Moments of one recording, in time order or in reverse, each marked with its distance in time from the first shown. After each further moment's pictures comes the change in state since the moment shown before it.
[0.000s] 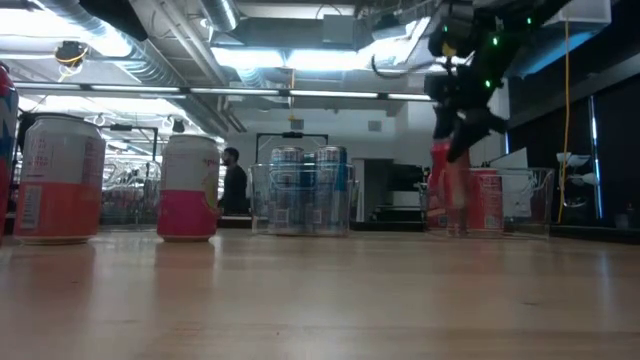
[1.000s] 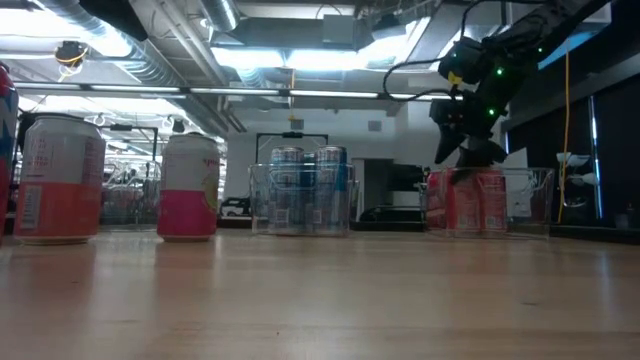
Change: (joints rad) left arm 0.000 0.000 0.000 0.000 0.000 -0.003; right arm -0.121 0.000 -0.179 0.263 -0.021 -0.085
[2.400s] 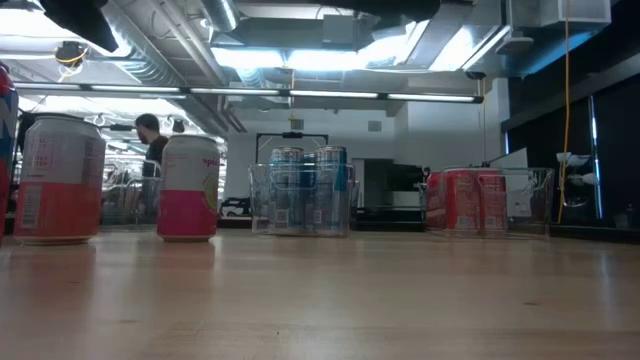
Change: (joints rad) left arm -0.137 0.001 -0.114 0.108 0.011 -0.101; right arm 0.907 0.331 0.427 0.368 -0.145 -0.019
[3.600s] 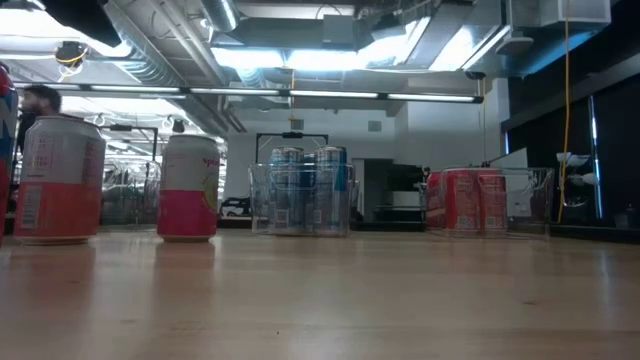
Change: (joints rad) left arm 0.000 0.000 0.000 0.040 0.008 -0.006; right arm 0.163 0.403 0.194 0.337 -0.164 0.343
